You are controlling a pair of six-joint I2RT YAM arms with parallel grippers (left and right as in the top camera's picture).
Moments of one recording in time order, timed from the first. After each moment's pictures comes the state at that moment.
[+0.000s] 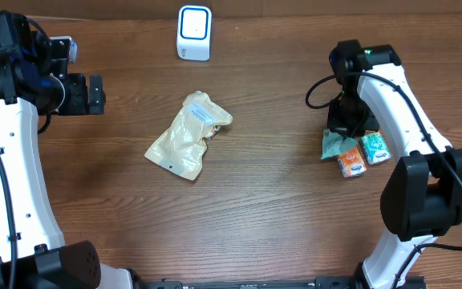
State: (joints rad) left arm 0.24 1.66 1.89 -1.38 0.12 0.17; right arm 0.13 1.96 1.66 -1.41 0.21 0.36
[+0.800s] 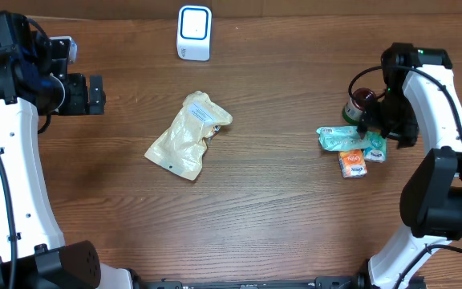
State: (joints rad) left arm 0.24 1.66 1.89 -1.38 0.12 0.17; right arm -0.10 1.96 1.66 -1.43 0.14 0.32
